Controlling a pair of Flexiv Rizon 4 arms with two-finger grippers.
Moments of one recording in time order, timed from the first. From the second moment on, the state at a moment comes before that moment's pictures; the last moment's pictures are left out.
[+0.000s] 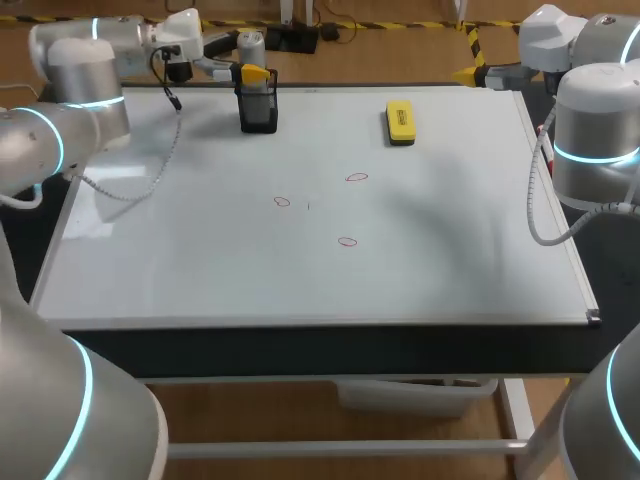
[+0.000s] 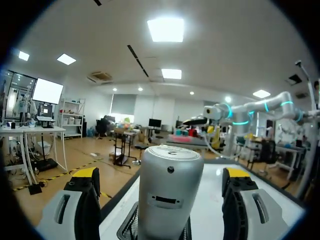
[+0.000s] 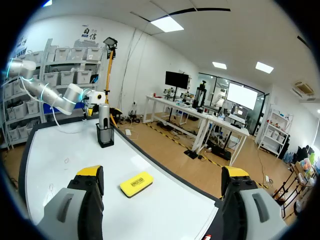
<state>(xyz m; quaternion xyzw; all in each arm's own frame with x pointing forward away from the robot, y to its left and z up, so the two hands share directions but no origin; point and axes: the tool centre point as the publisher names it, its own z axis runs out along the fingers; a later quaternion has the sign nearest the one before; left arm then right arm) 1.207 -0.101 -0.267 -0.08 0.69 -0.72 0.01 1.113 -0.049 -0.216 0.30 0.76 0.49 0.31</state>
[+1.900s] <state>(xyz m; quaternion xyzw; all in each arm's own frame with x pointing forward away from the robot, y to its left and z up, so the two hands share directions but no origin) 1.187 -0.104 -0.240 -0.02 0.70 -0.71 -0.01 1.113 -0.049 -0.216 0.30 0.76 0.49 0.31</state>
